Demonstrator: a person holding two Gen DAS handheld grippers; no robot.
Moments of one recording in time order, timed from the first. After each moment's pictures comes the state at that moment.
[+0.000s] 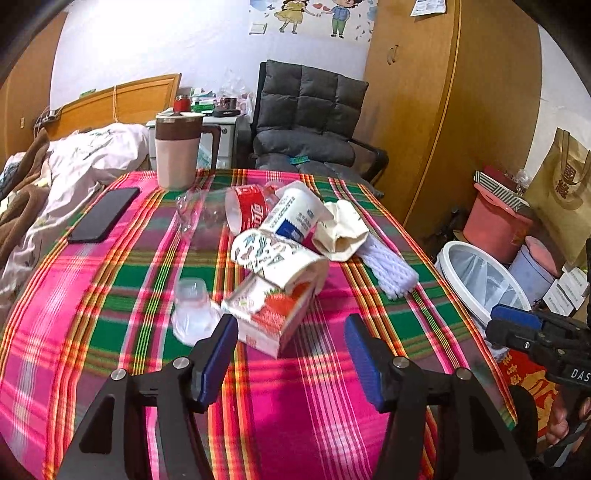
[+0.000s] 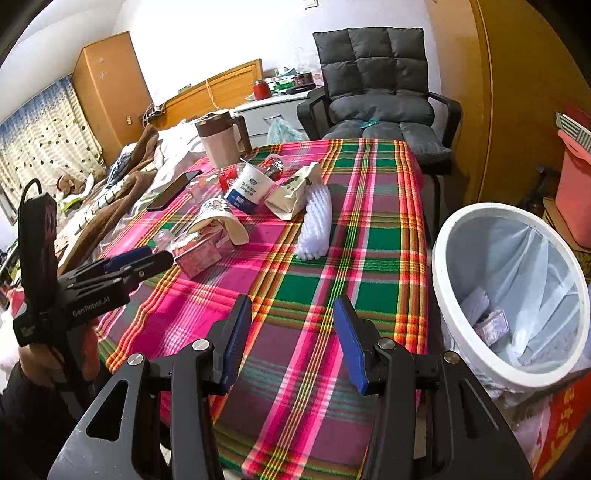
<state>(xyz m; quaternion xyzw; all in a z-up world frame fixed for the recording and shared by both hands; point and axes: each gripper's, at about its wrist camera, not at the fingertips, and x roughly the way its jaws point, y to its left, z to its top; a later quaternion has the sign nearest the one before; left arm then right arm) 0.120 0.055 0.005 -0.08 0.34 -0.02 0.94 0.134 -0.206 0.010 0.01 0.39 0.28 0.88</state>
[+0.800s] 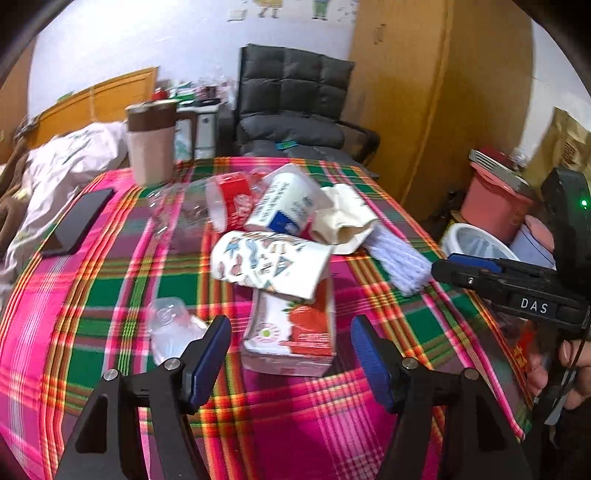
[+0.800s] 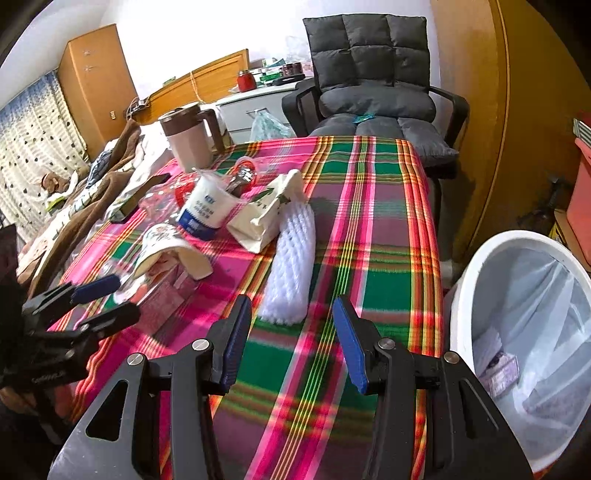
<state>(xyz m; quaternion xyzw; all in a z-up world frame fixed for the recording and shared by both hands) 0.156 0.059 -0.016 -0.06 0.37 -0.04 0.93 0.199 -0.189 -0.009 0.00 0.40 0.27 0.88</state>
